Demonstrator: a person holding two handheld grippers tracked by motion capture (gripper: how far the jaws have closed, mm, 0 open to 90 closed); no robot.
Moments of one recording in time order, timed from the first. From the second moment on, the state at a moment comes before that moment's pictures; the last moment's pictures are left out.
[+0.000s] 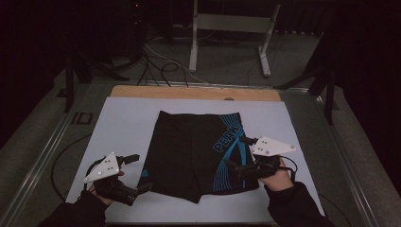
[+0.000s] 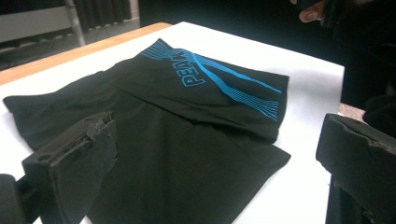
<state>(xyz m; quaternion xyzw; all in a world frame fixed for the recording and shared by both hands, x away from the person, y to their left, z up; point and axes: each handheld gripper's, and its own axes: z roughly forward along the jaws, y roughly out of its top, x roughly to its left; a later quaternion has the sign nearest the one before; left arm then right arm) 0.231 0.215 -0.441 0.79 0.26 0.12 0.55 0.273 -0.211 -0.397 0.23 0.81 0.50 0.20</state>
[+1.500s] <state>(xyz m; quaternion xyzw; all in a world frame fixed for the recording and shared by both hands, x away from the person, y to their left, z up) 0.238 0.207 -0.455 0.79 0.33 0.19 0.48 0.373 -0.098 -0.399 0.22 0.81 0.52 0.18</state>
